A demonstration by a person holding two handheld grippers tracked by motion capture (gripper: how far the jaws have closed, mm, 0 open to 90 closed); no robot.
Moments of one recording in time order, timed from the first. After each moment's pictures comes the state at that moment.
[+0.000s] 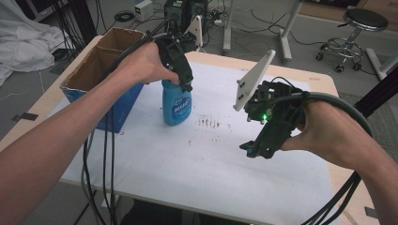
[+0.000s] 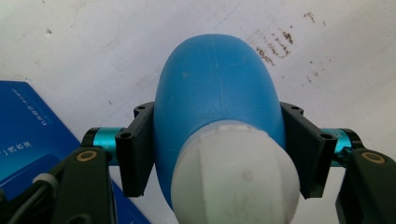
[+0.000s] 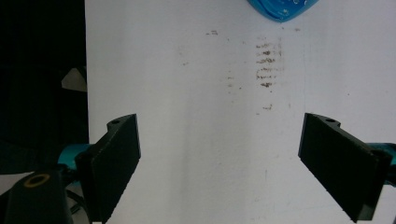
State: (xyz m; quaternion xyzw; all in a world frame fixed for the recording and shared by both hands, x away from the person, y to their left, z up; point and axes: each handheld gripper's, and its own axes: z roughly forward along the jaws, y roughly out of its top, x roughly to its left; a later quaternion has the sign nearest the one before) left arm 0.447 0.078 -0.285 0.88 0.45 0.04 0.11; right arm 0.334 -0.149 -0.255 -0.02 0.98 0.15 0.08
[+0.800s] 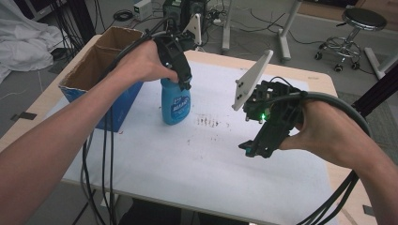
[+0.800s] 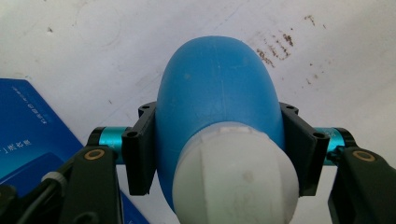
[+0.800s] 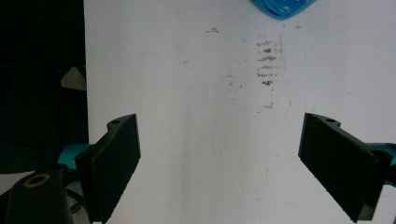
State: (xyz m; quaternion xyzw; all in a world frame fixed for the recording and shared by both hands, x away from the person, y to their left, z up) left arm 0.449 0.078 -0.283 0.88 0.46 0.03 0.11; right arm 0.334 -0.149 -0.256 -0.02 0.99 0.15 0.08
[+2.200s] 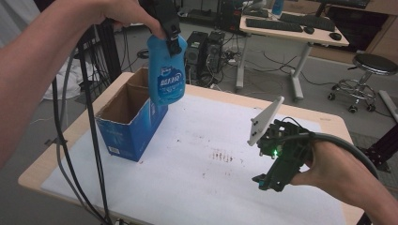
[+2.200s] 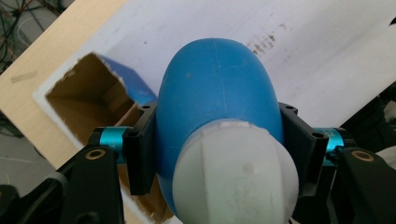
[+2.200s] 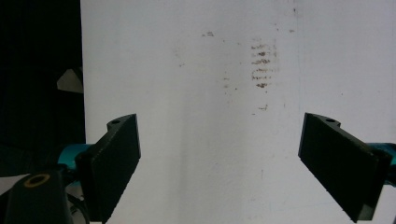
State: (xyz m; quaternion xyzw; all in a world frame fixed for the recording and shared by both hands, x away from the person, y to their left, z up) left arm 0.418 0.153 -0.084 0.89 0.43 0.07 0.12; right arm 0.333 -0.148 -0.251 -0.02 0.98 0.15 0.09
